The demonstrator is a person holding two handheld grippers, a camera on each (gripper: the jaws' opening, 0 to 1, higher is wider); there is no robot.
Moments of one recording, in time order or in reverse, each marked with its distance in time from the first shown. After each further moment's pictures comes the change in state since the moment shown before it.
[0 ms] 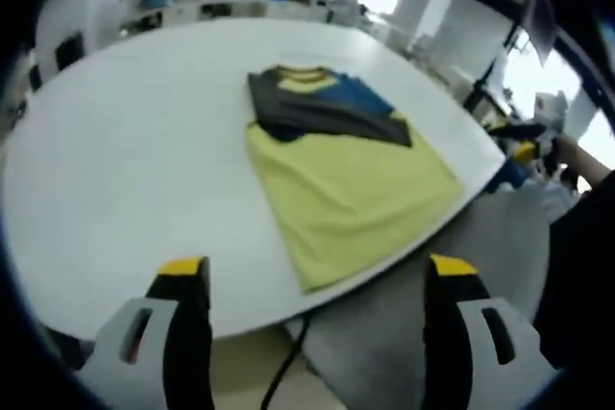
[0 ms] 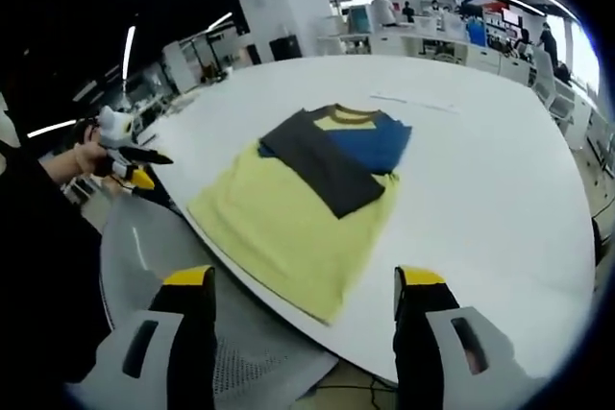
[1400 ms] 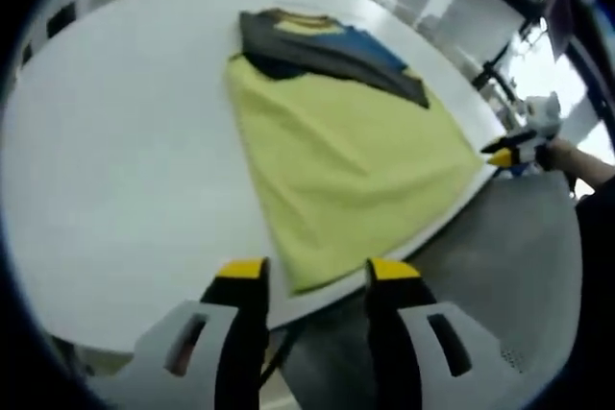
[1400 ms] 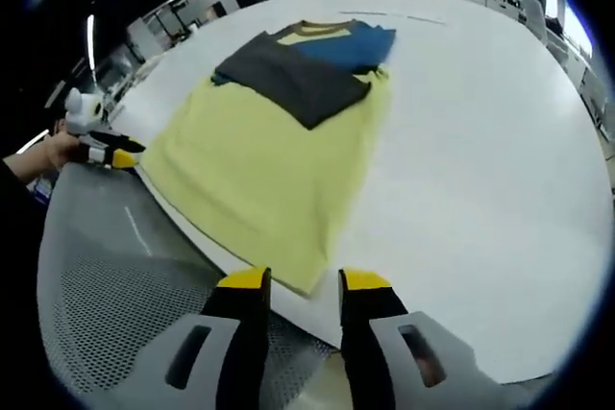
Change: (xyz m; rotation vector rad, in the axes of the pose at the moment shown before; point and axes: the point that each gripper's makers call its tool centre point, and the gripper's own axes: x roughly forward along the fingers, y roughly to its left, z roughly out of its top) left arm 0.058 -0.001 -0.039 -0.052 0.127 -0.036; right arm 0.066 -0.026 -0.084 0.119 0.236 -0.050
